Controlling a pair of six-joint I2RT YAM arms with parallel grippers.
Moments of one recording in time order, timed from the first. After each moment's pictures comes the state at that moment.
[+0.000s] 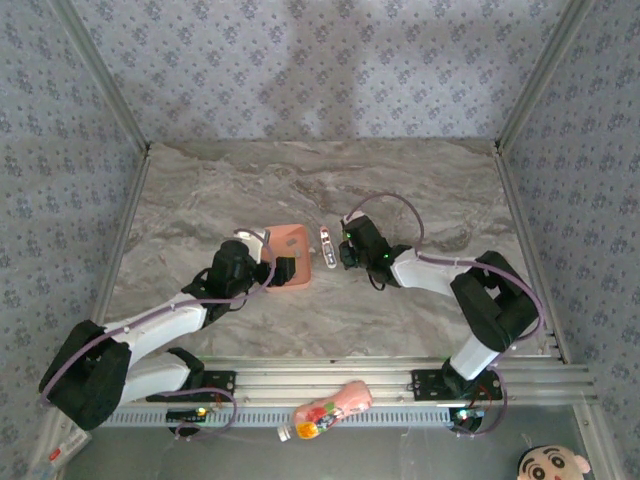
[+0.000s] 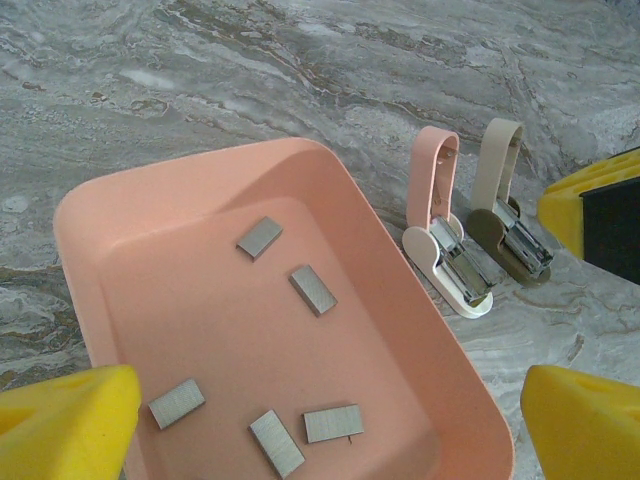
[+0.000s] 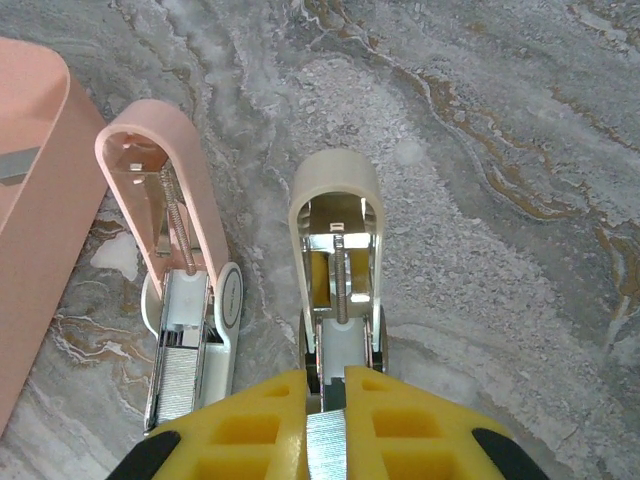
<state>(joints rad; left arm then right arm) -0.60 1.14 0.42 0.22 0.01 -0.35 0.69 1.63 0.82 0.01 0.19 0.27</state>
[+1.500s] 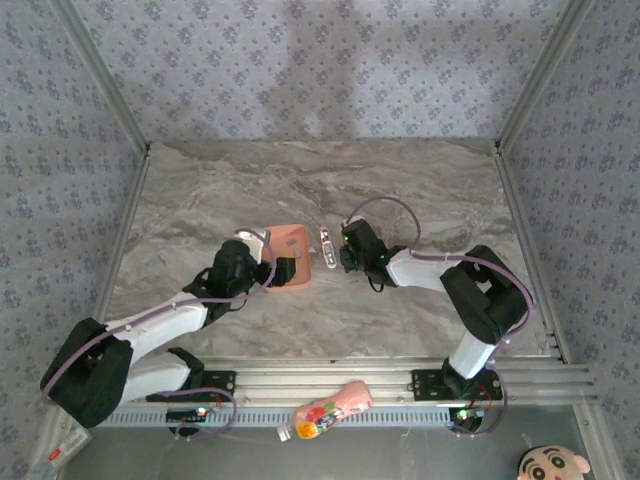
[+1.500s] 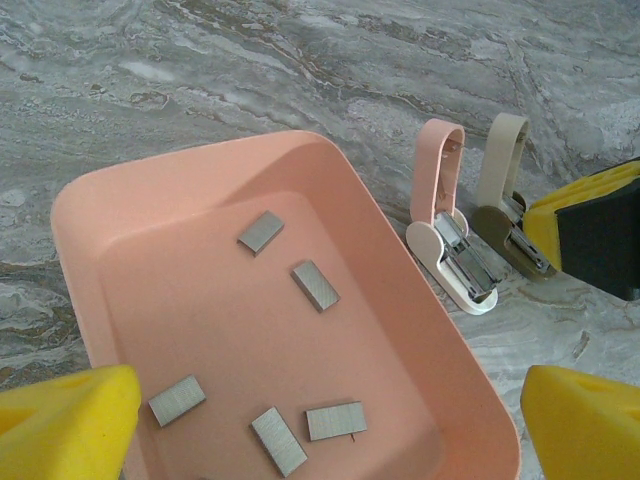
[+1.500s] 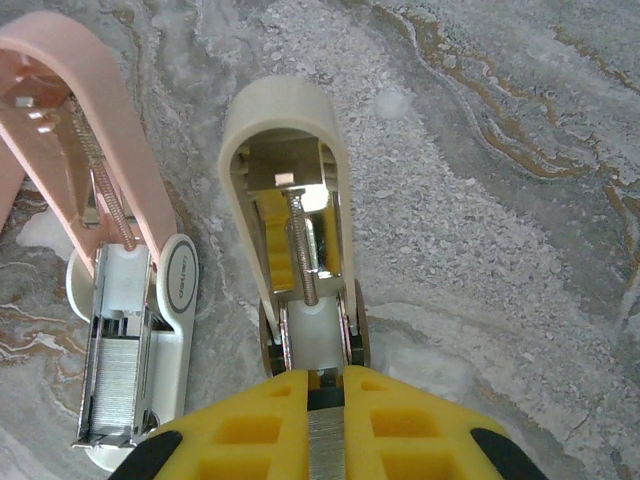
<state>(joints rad) -0.60 1.15 0.42 0.22 0.01 -0.35 0.69 1.69 0.82 0.02 0.22 0.29</state>
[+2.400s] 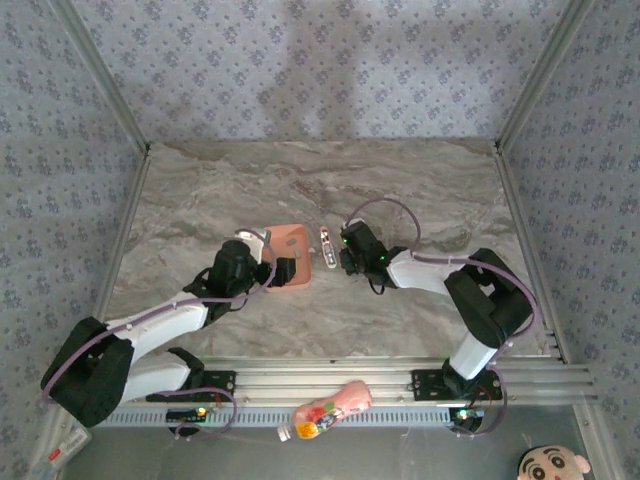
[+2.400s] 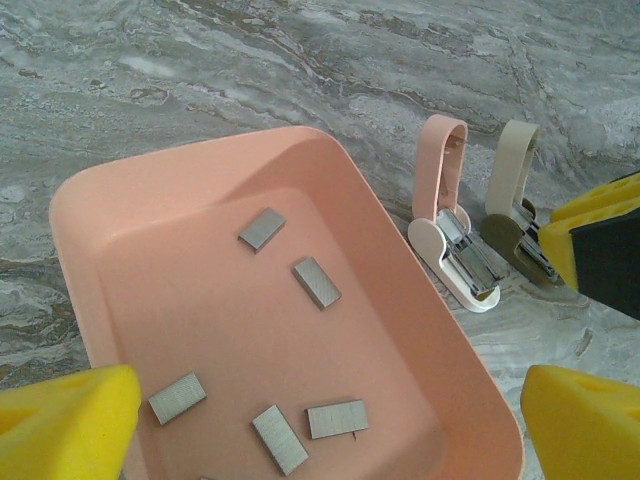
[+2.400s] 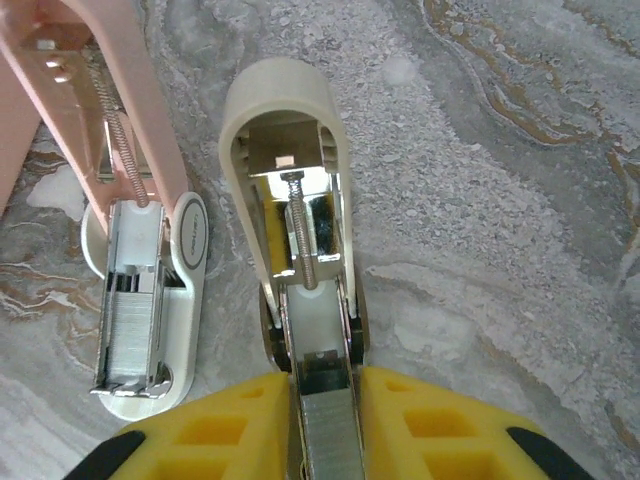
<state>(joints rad) -0.60 1.16 0.42 0.22 0.01 -0.35 0.71 1.65 0.82 -0.06 0.22 0.30</state>
